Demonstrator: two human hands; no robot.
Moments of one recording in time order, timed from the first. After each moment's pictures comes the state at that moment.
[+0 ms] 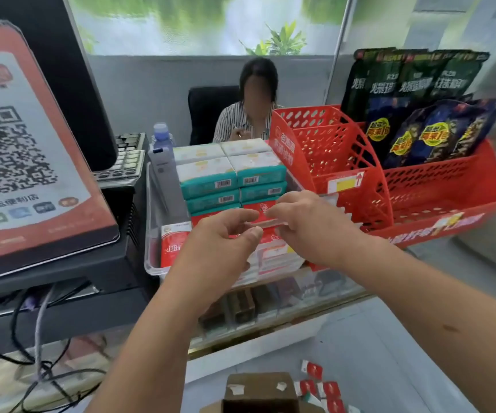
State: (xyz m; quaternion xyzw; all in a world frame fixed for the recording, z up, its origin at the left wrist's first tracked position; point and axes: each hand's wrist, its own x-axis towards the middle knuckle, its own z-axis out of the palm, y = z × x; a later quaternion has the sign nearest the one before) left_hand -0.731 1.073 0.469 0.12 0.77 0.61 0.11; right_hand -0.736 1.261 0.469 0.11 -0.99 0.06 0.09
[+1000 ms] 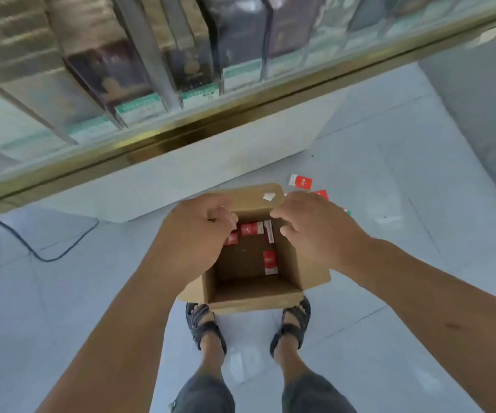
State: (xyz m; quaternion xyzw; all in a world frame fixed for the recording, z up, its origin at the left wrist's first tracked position) left_hand -0.634 1.072 0.093 0.00 0.85 0.40 0.34; right_hand -0.576 1.263 0.052 0.01 -0.97 0.12 -0.23
